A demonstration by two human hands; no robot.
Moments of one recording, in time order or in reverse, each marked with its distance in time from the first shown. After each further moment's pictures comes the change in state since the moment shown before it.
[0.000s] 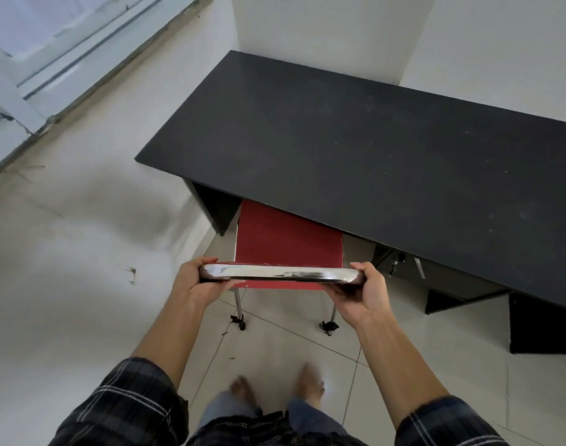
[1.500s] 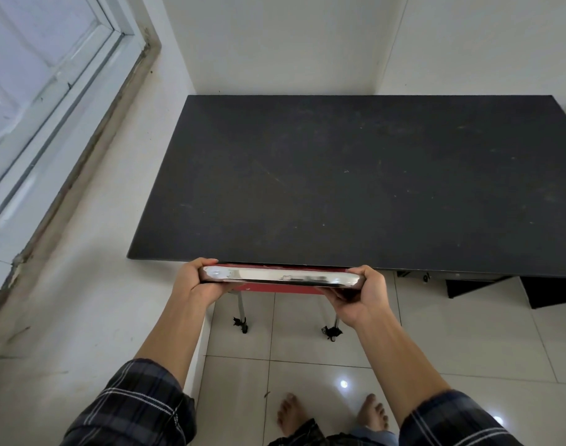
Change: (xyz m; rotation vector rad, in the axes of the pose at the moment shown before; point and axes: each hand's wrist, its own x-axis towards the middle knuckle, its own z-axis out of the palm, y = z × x) left_hand 0.074 0.207 0.096 0.309 -0.147 0.020; right_hand 0.078 0.070 0.169 0.159 0.200 -0.126
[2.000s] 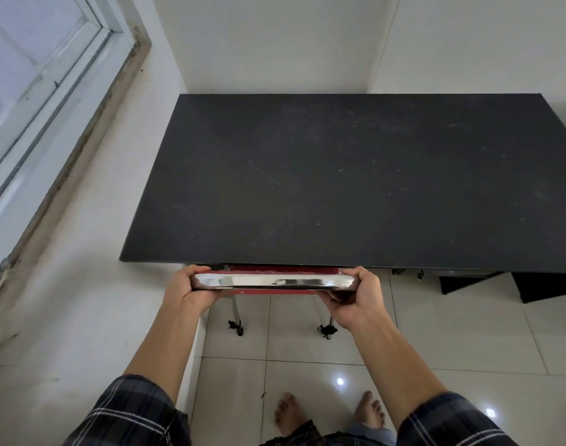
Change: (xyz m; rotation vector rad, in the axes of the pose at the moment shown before) left_hand 0.006 0.001 -0.010 -0.034 0.056 -0.011; right_hand -0.006 0.004 0.003 -0.004 0.019 0.008
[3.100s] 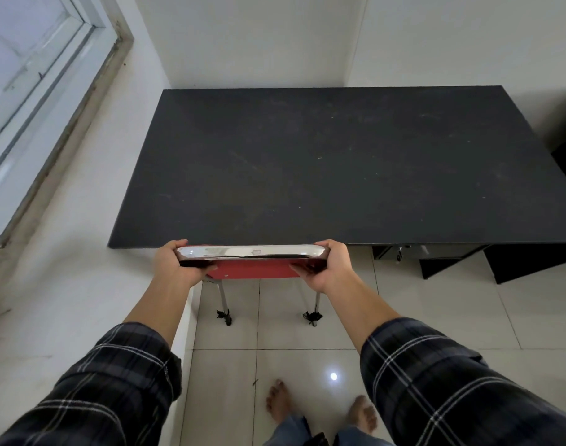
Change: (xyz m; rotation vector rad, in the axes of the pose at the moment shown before) left_hand -0.023 -0.010 0.007 0.032 0.047 0.088; right_hand -0.004 0.000 0.002 -0.171 0.059 0.064
